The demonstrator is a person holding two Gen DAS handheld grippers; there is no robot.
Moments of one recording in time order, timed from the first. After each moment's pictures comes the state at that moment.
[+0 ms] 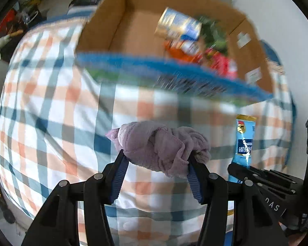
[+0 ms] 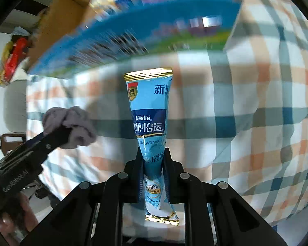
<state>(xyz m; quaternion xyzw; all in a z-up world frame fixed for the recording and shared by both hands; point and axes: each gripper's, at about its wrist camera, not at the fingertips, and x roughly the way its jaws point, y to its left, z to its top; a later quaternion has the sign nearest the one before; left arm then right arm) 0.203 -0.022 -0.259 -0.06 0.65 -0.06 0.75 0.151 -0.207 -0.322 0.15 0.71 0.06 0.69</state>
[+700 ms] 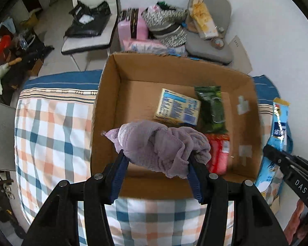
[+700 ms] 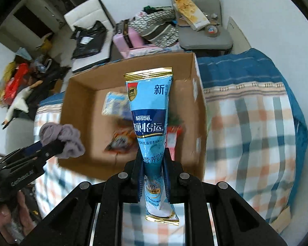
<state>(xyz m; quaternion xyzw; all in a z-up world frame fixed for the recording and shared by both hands) 0.402 -0.019 -0.212 -0.02 0.64 -0.06 0.76 0.346 -0.232 -0.193 0.11 0.62 0.00 0.78</state>
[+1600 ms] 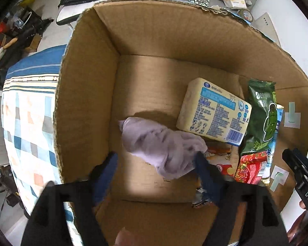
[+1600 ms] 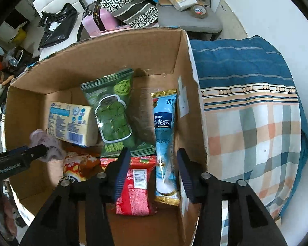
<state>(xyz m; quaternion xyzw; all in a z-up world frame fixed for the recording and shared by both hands) 0.480 -0.018 -0.324 -0.01 0.74 -0.02 0.68 0.439 -0.249 -0.313 0.08 0.67 -0.06 0.73</state>
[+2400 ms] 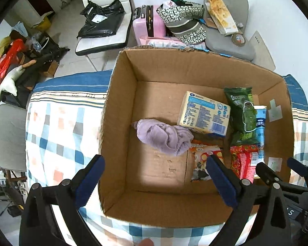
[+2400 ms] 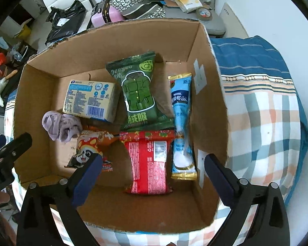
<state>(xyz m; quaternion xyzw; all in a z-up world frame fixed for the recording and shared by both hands) 0.414 -0.019 -0.241 0.03 0.64 0.00 0.77 0.395 -0.205 -0.295 0.06 0.67 -0.04 0.74</state>
